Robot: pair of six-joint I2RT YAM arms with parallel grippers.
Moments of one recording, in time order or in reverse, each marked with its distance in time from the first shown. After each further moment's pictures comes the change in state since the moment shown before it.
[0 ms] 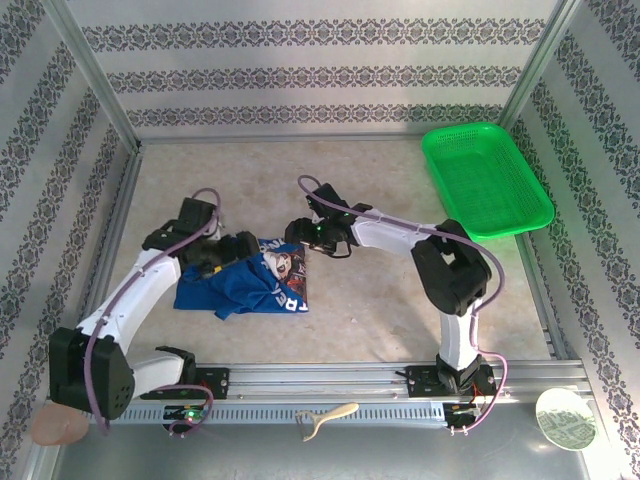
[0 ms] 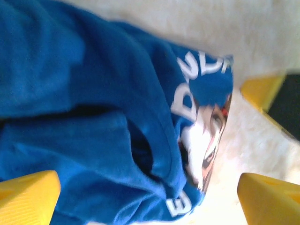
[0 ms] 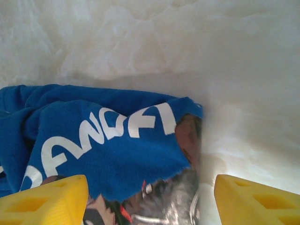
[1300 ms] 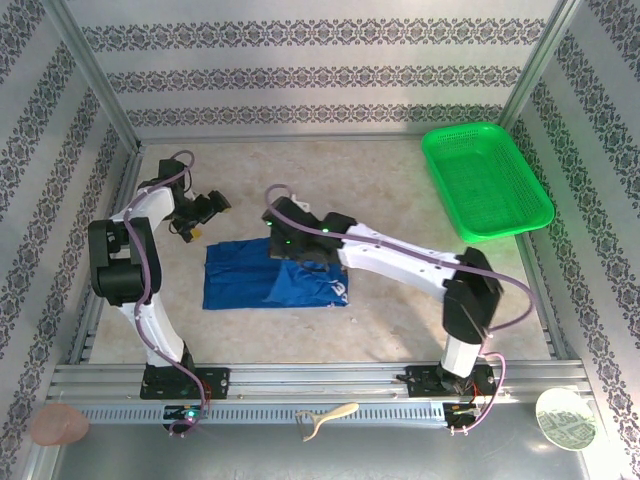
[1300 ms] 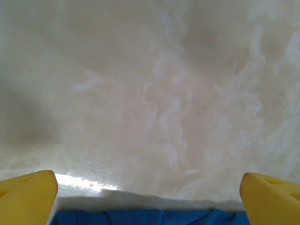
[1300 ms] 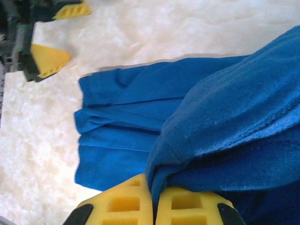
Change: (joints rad) left arm 0.387 0.700 0.438 0.097 0.103 0.047; right arm 0.330 -0.136 0.250 -0.333 0.446 0.148
